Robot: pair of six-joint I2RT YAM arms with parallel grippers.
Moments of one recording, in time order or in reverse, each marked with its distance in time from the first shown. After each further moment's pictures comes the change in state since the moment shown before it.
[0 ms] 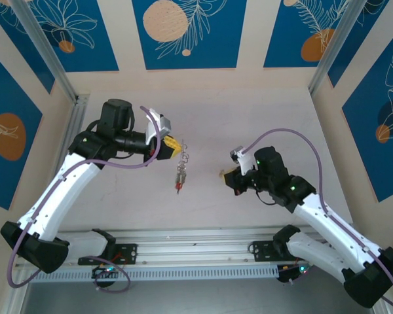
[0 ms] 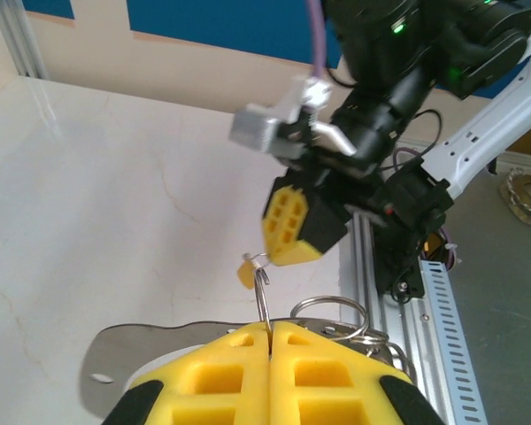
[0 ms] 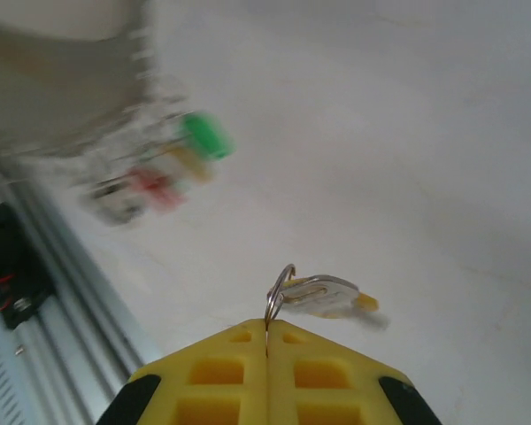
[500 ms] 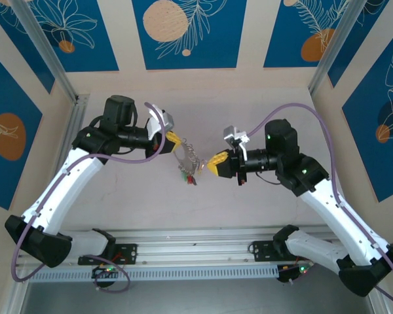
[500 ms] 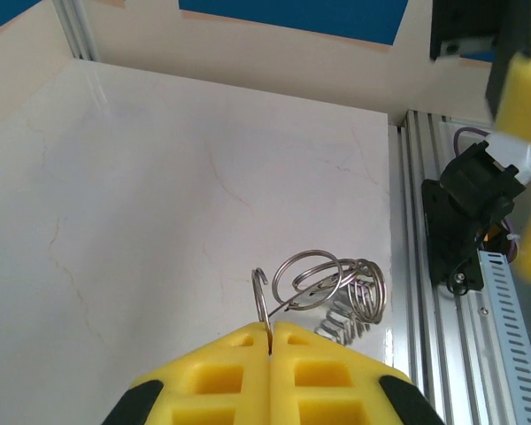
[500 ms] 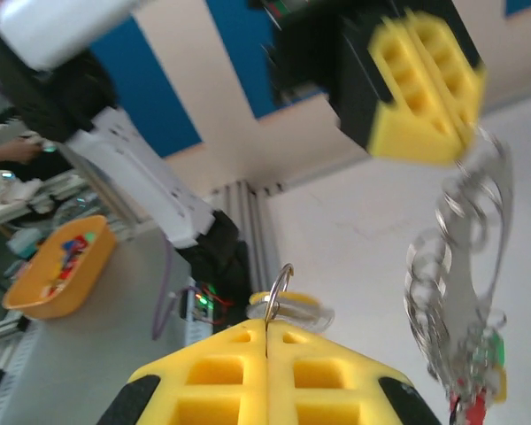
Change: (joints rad) left arm 0.007 0.048 0.033 0.002 -0.101 0.037; right arm -0.013 0.151 0.412 0.008 -0.564 -0.112
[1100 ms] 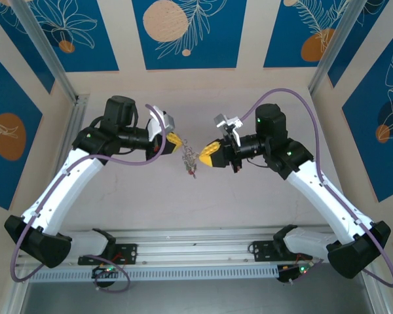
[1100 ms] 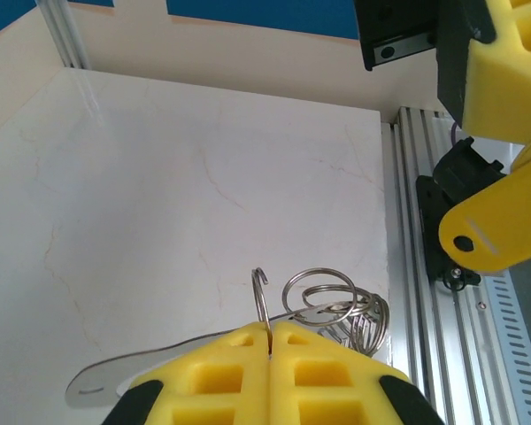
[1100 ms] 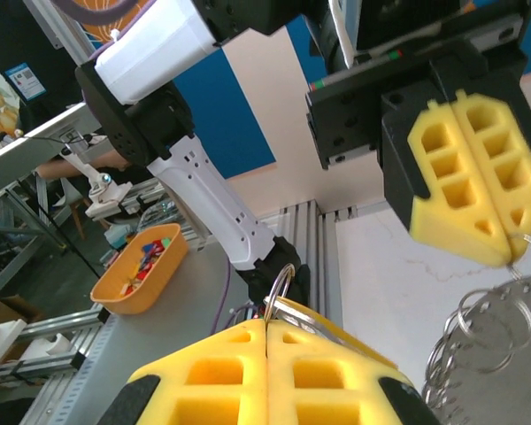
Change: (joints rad) left arm -0.016 -0.003 0.000 -0.003 0.010 0.025; right arm -0.028 0.157 0.037 0.191 -0.235 0.082
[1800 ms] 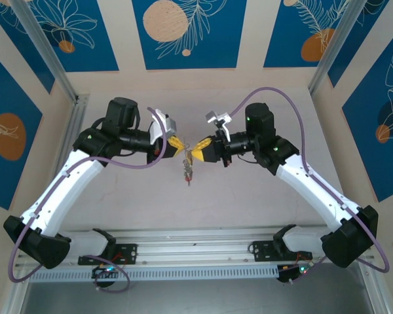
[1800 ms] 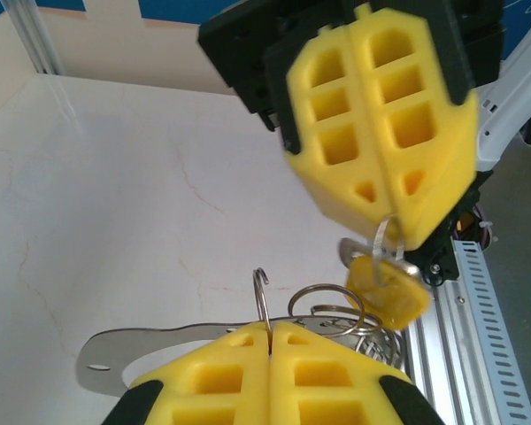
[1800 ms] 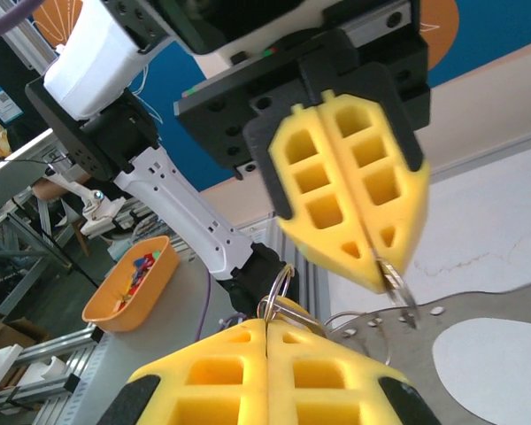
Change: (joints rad) left arm -0.036 -0.007 0.000 -0.020 0.018 0.014; right arm 0.003 0.102 -0.036 0.134 0.036 0.097
